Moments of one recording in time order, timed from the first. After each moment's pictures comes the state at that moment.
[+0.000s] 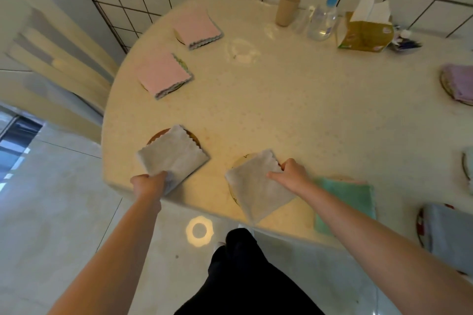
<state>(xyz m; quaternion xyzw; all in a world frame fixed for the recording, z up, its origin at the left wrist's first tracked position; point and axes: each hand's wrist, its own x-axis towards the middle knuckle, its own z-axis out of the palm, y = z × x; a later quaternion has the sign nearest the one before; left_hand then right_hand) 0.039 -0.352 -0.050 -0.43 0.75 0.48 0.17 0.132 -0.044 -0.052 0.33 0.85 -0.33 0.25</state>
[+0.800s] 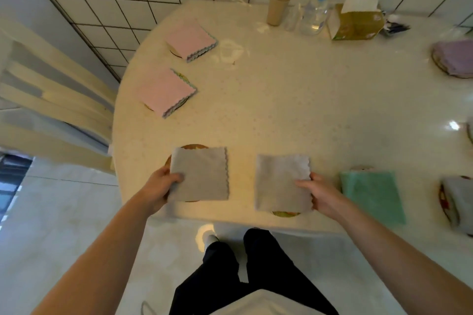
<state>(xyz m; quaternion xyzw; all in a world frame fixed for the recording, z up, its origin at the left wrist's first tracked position) -0.037 -0.395 -0.035 -0.17 0.68 0.57 0.42 0.154 -0.078 -0.052 0.50 0.51 -0.69 0.14</state>
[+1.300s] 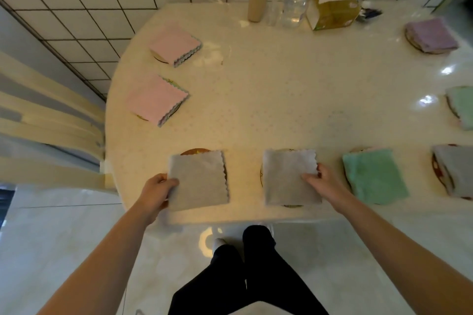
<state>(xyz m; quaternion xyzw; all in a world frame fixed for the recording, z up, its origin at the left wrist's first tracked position) -0.063 -0.421 -0.062 -0.13 0.77 0.49 0.40 0.167 -0.103 -0.053 0.51 0.66 -0.55 0.07</state>
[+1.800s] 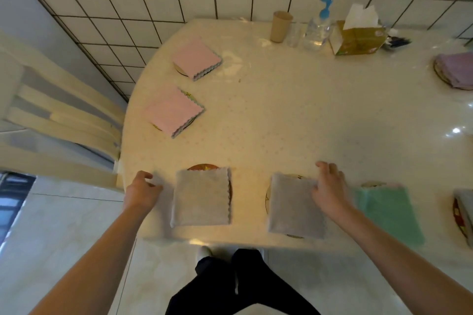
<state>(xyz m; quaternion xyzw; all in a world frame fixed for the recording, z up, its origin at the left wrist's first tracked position) -0.102 -0.440 -0.049 -0.09 0.93 0.26 0.24 0.120 -0.079 -0.032 0.37 0.92 -0.13 0.10</state>
